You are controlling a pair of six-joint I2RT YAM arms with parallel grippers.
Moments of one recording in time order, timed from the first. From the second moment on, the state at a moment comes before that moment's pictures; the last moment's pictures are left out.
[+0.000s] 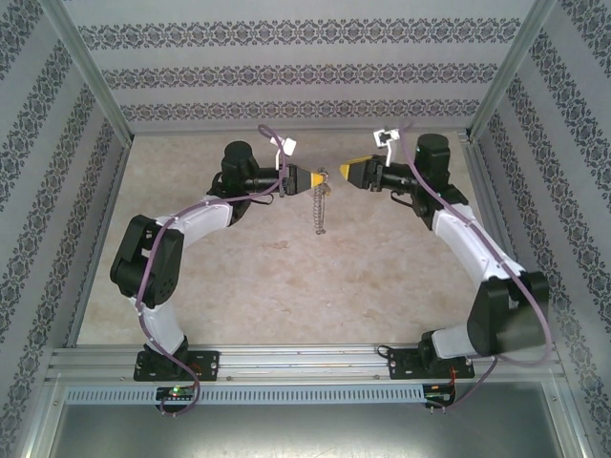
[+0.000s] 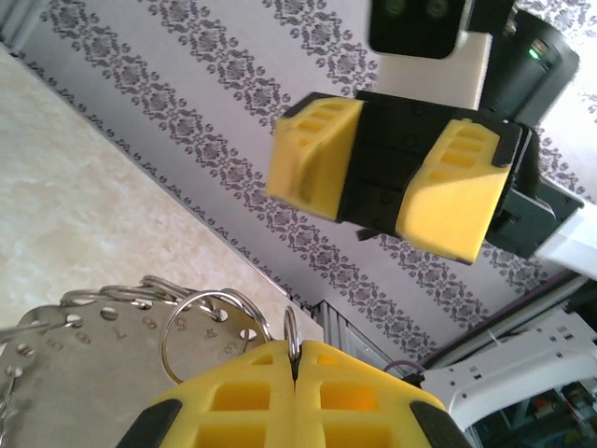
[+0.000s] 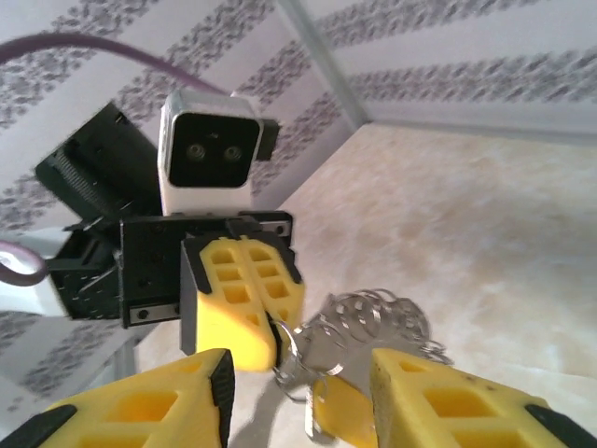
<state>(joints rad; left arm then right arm) -0.39 1.81 1.19 0.63 1.06 -0.77 0.15 1.38 1.05 0.08 -0.94 0.39</state>
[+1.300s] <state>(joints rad) -0.45 1.72 1.14 0.72 0.95 -0.83 0.38 1.27 0.73 0.42 -0.54 0.30</state>
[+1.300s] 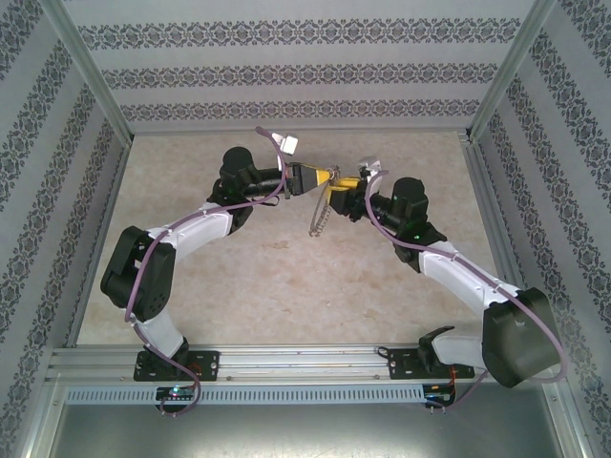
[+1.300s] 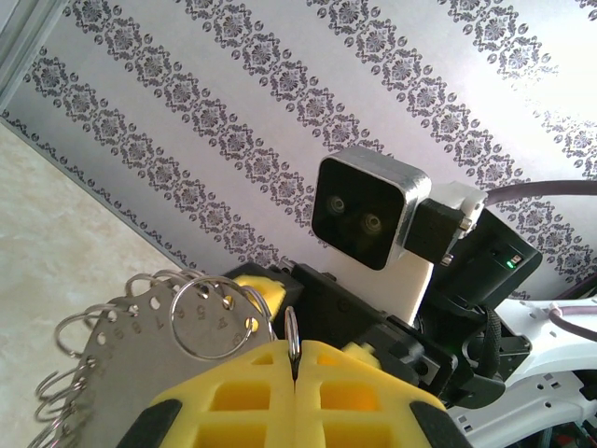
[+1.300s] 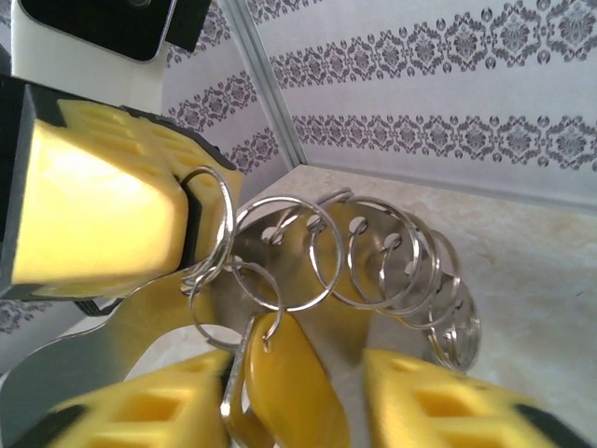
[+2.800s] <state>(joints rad) -0.45 1.72 1.15 0.79 0.94 -0.83 0.40 1.23 0.80 0.29 -0.64 0.31</state>
